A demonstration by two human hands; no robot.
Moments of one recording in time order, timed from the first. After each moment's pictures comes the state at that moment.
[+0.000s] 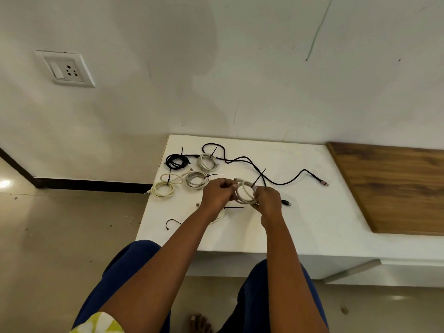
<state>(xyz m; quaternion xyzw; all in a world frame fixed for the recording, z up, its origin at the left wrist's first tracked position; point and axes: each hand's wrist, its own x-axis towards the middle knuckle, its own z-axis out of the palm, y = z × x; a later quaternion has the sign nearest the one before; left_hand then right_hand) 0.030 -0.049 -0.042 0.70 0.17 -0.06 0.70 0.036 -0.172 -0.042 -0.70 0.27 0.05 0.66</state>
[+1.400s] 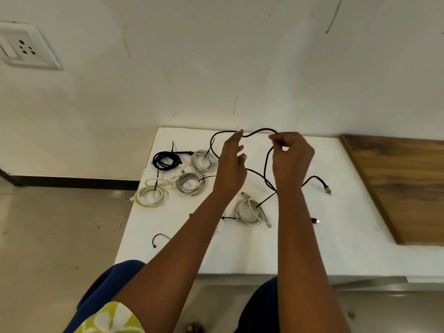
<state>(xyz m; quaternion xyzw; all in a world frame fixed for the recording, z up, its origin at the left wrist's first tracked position) 0.116 -0.071 -0.056 0.79 -0.04 0.17 0.58 0.118 -0.180 -0.003 -0.84 0.04 -0.32 0.43</state>
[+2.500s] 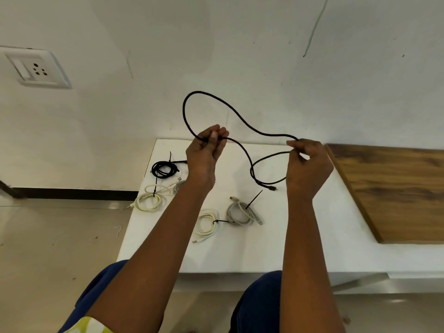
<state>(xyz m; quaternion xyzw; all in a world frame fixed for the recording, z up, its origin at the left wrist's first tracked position) 0.105 -0.042 0.012 0.37 0.07 0.11 0.92 0.081 -0.208 0.029 -0.77 0.07 -0.43 0.45</state>
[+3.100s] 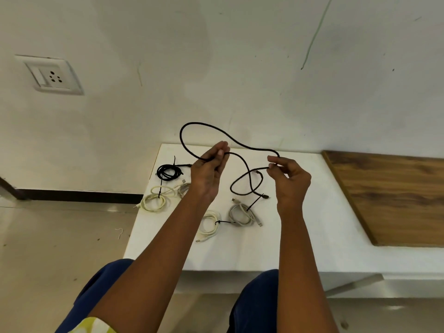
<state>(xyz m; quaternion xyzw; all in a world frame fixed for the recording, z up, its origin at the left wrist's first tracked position) 0.085 -0.038 0.004 0.33 0.10 0.04 0.94 0.065 -0.195 0.009 -0.72 0.08 -0.24 0.65</state>
